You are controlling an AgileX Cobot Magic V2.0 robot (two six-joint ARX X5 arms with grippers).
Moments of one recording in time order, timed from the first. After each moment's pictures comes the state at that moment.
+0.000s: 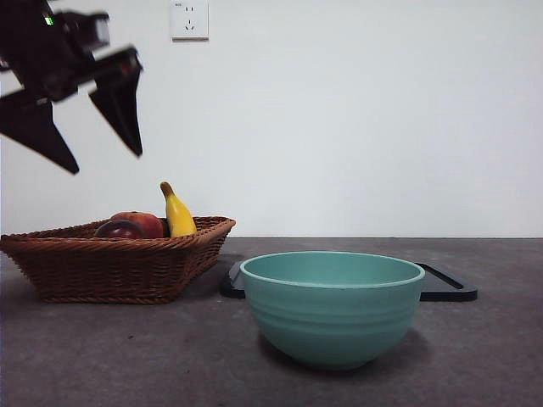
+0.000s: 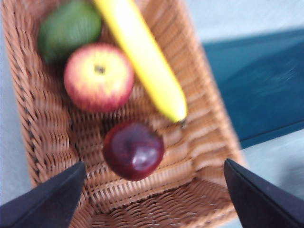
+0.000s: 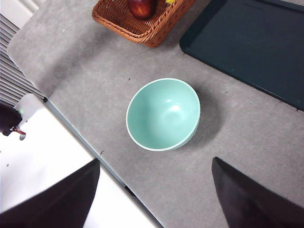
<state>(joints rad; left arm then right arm) -0.24 1.50 1.23 -0.65 0.18 -0.02 0.22 0.78 0.99 -1.08 -0.63 -0.10</state>
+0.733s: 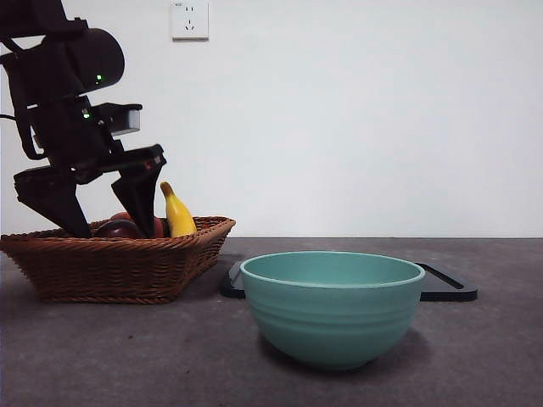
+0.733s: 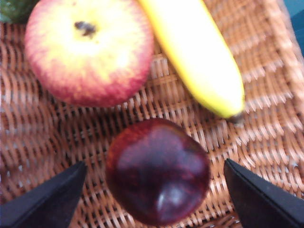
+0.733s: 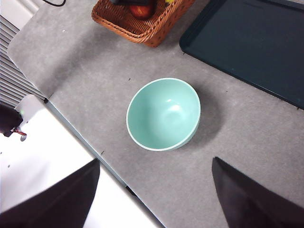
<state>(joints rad) -0.27 1.74 1.23 -0.55 0.11 0.01 0.22 0.78 0.99 -1.08 -0.63 -0.09</state>
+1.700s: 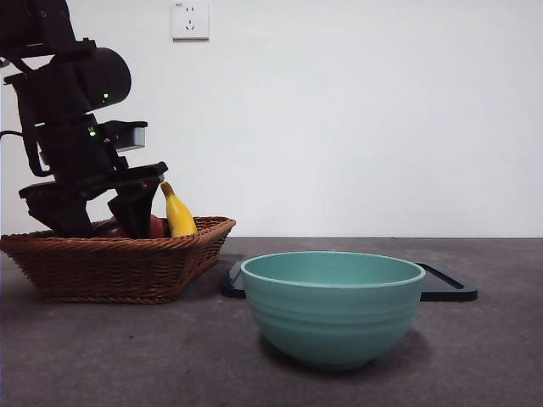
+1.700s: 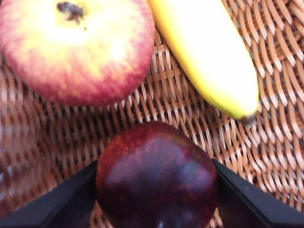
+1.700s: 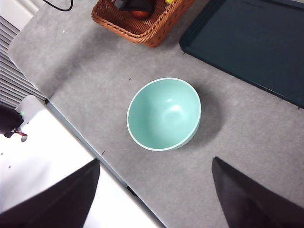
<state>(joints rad) -0.27 1.78 1.23 -0.54 0.11 0.01 0.22 0.78 0.99 -1.08 -0.63 -0.08</state>
